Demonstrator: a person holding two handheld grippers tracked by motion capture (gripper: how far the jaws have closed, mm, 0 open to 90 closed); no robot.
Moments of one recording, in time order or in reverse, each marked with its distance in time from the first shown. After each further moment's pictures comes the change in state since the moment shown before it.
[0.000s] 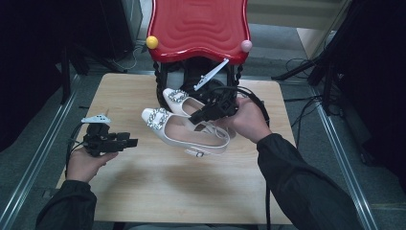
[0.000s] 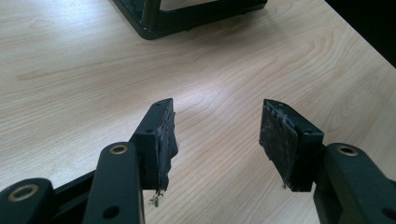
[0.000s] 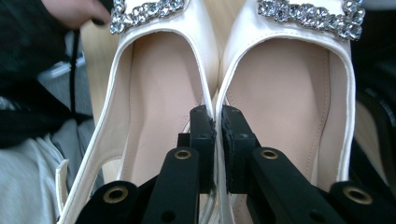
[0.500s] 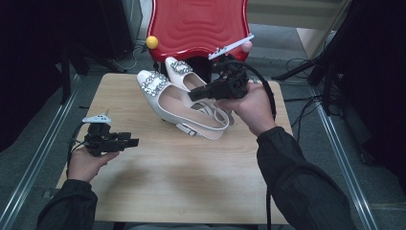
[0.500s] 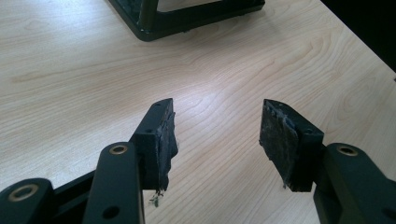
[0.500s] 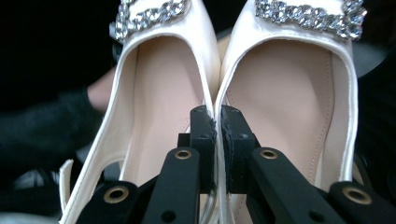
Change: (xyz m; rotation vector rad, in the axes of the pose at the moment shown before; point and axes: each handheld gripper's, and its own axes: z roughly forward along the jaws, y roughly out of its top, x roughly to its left) left arm -0.001 0.001 0.002 -0.006 -0.003 0.001; right arm 0.000 0.021 -0.053 -0.253 0.031 0.133
